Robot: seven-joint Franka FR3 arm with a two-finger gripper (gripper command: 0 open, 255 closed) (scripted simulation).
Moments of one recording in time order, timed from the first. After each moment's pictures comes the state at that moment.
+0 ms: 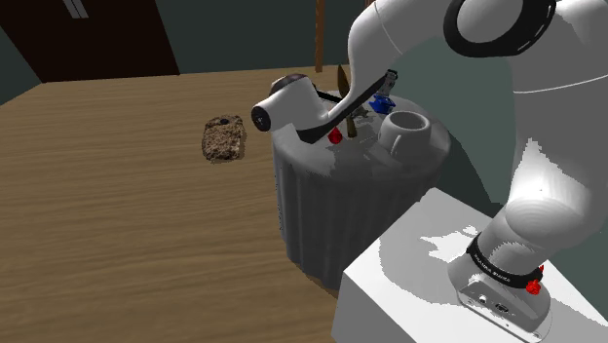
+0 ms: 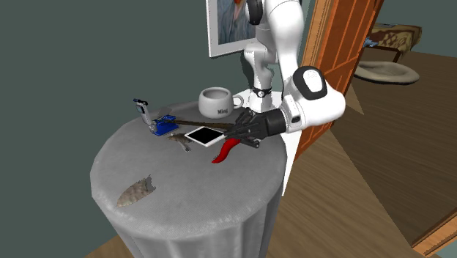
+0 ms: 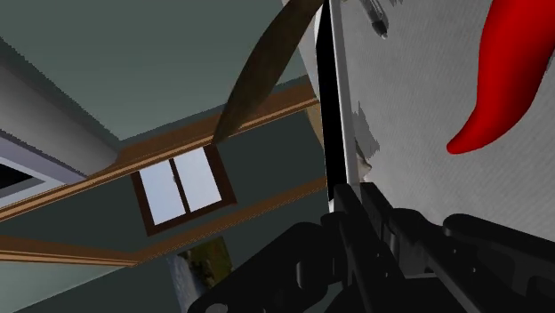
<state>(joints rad) -0.08 0.53 0.43 -1.81 -1.63 1.65 0.98</state>
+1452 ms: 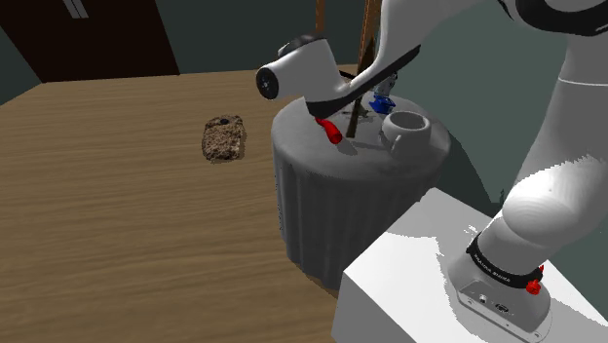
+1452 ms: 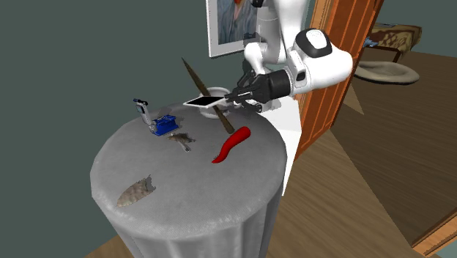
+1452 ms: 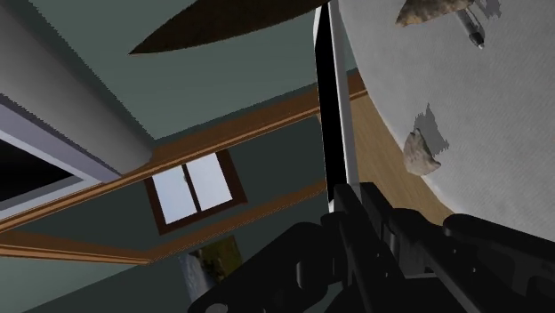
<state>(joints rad) -0.14 0.26 0.47 -1.94 -1.52 1.69 0.85</state>
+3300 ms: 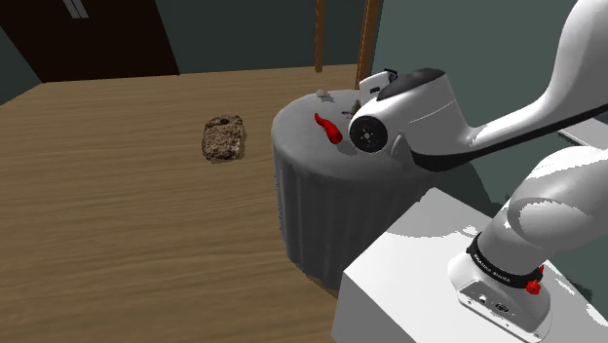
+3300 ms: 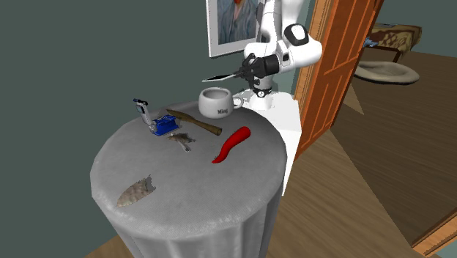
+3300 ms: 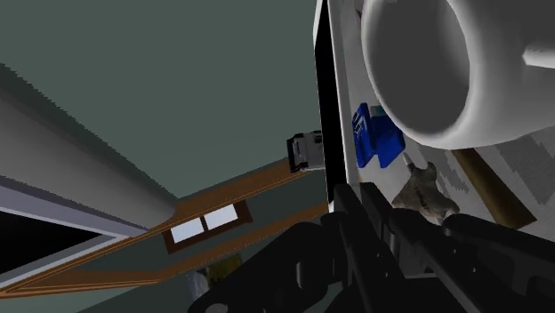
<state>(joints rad) -0.06 -0.53 0.46 -2.79 -1.25 1.90 0.94</state>
